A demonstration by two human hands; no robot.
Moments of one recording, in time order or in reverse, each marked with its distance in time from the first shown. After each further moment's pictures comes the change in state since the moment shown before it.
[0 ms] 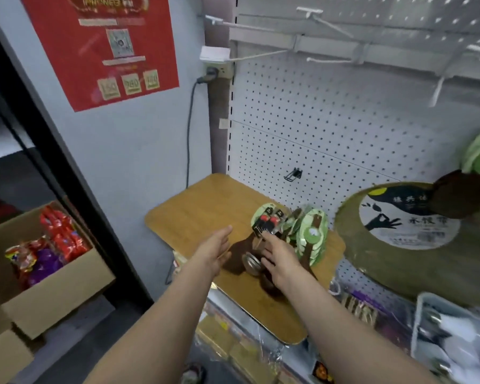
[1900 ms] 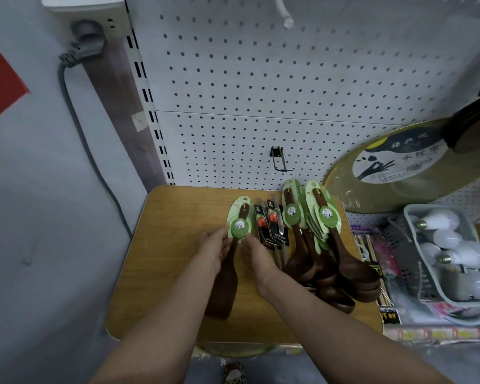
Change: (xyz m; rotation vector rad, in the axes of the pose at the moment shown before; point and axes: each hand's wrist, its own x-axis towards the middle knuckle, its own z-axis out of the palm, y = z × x) left_hand 0.263 0.053 0.001 0.382 -0.254 -0.237; right_hand 0.139 0.010 0.146 0.136 0.324 0.139
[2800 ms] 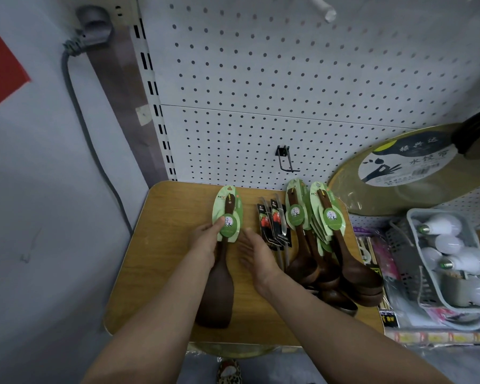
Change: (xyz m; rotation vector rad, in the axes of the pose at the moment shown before) left_hand 0.009 0.012 -0.013 0.091 0.060 0.074; right_hand 0.012 0.004 0.005 0.064 -0.032 -0.142
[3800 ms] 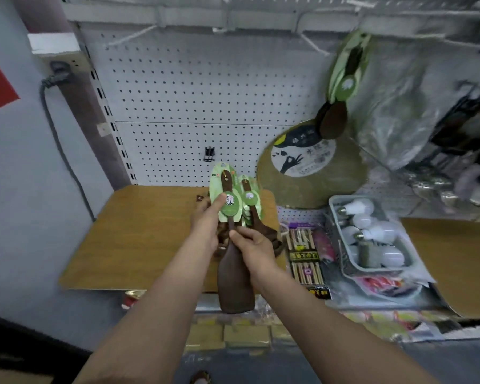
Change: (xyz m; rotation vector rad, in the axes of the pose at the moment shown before) left_hand -0.240 -0.038 0.143 -0.139 -0.164 0.329; right_hand -0.141 0.015 -0.185 0.090 0.054 -0.270
